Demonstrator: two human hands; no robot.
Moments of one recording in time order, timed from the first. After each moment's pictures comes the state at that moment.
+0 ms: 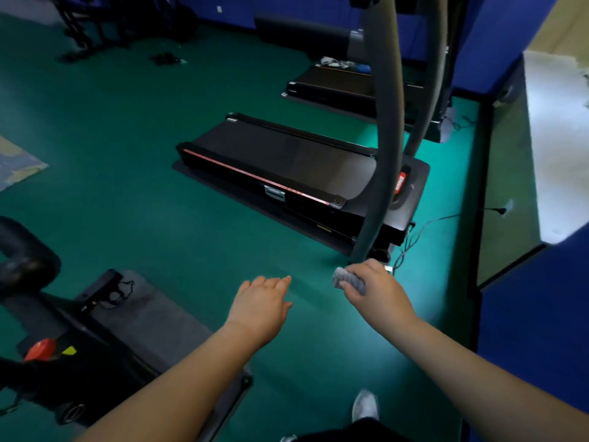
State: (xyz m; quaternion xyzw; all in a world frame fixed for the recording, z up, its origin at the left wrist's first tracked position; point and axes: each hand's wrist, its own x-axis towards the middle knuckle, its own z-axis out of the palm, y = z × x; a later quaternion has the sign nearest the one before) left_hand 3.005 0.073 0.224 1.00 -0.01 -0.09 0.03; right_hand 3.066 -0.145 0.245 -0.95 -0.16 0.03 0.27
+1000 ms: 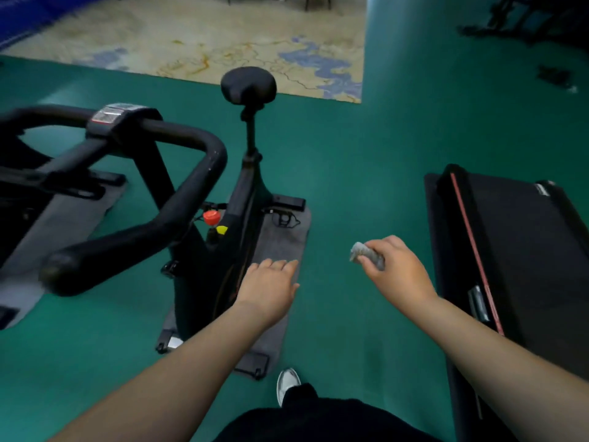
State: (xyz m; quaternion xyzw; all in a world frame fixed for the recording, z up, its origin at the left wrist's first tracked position) left_hand 3.065 0.242 0.201 0.82 0.56 -0.06 0.09; right_hand 3.301 0.226 0.237 -0.71 -0.65 0.18 0.20
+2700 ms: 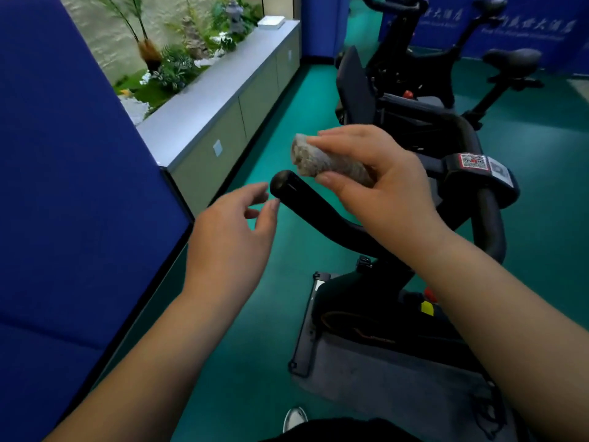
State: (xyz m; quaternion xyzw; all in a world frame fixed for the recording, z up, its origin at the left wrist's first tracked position) left_hand 3.079 0.167 0.398 -0.04 0.91 0.38 -0.17; right_hand 3.039 0.343 0.417 0.25 -0.82 0.47 0.21
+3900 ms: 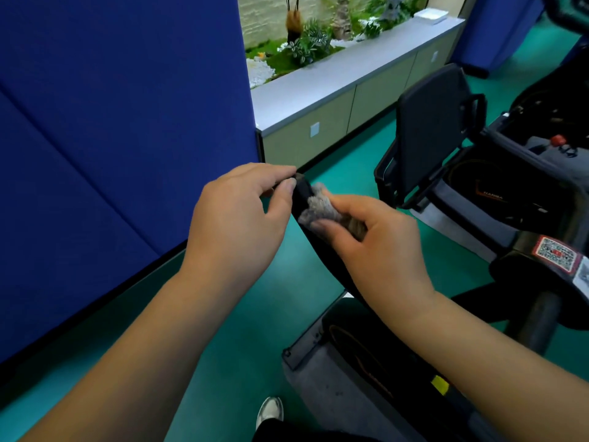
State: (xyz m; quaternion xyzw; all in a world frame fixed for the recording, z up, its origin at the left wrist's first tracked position) left_hand 3.088 0.225 0.422 -0.20 0.89 0.30 -0.28; right_hand 3.014 0.359 0.387 0.33 -0.80 0.50 0.09
